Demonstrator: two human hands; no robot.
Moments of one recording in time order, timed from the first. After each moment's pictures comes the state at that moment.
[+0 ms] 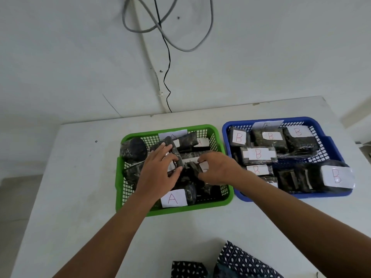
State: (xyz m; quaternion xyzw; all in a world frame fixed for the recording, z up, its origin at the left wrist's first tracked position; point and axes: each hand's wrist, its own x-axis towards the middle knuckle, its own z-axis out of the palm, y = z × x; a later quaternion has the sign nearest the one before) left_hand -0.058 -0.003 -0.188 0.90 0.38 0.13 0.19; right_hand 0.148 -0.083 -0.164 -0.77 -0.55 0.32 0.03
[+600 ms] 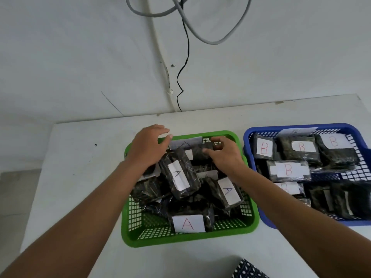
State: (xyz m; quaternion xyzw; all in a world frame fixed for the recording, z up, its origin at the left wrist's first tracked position) left_hand -0.046 0.141 -0.192 0.85 0.46 0.09 0.25; right_hand 0.151 0.003 -0.208 -0.80 -0.25 0.41 0.36
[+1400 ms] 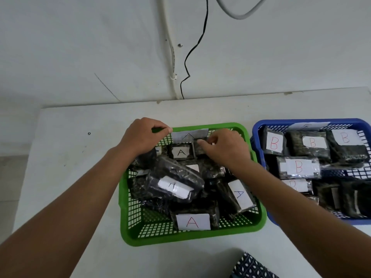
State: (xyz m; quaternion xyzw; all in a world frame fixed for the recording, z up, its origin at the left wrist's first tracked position) left_hand -0.062 0.176 -0.220 0.83 0.44 0.06 0.34; right_hand 0.140 0.023 -0.195 -0.85 -0.45 0.27 0.11
